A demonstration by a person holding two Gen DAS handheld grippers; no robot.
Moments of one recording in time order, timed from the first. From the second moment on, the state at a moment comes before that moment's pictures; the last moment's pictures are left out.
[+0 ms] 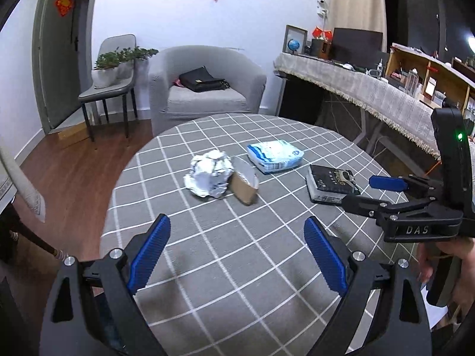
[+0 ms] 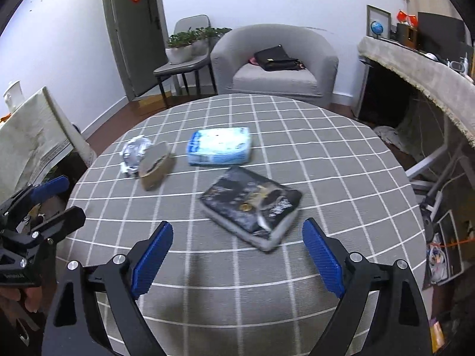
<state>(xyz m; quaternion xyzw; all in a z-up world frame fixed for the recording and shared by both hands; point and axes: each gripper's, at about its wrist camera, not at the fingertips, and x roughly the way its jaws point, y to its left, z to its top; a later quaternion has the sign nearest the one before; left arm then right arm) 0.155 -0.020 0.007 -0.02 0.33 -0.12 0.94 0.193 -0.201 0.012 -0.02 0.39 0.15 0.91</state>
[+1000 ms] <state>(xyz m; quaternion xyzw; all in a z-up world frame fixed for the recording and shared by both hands) 0.223 -0.043 -0.020 -0.03 0.43 -0.11 0.90 0.231 -0.209 0.005 -0.14 0.41 0.27 0.86</state>
